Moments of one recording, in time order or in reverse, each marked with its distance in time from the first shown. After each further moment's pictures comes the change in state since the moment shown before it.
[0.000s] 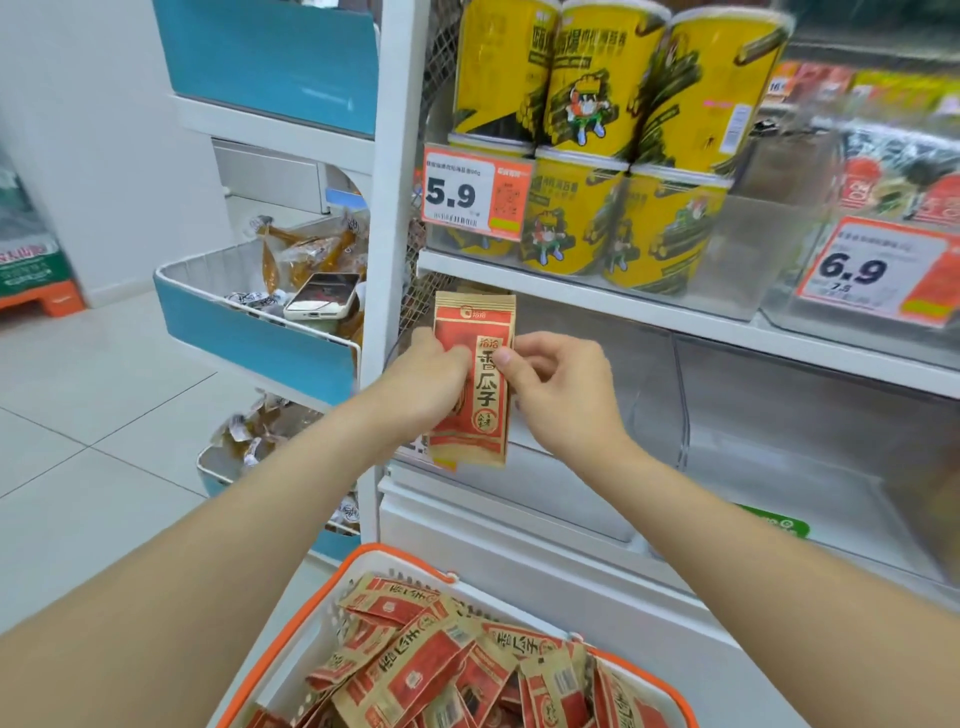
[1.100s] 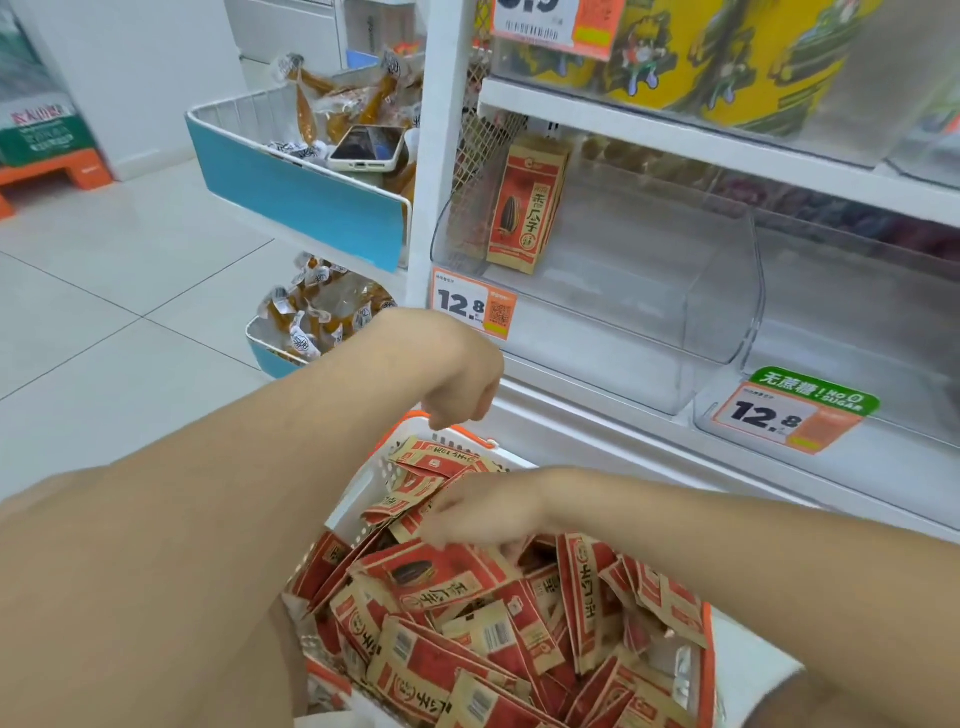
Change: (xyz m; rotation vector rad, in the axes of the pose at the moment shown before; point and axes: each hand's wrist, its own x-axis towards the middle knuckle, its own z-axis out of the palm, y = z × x) left_hand -0.047 -0.039 0.005 1.465 -0.712 -0.007; right_hand -0.147 0.003 0.081 -0.345 -1.502 0.544
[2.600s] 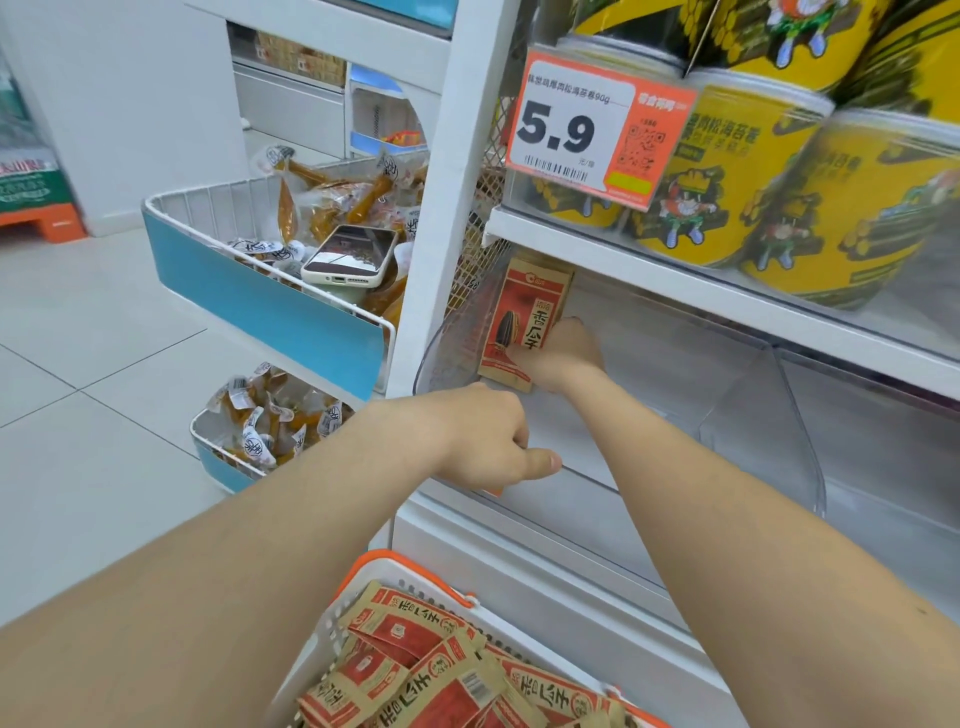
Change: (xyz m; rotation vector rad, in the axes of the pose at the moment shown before) left_hand 0.089 -0.056 -0.041 -0.573 0.395 0.167; right_hand 0.074 0.040 -0.302 0.234 1.267 0.175
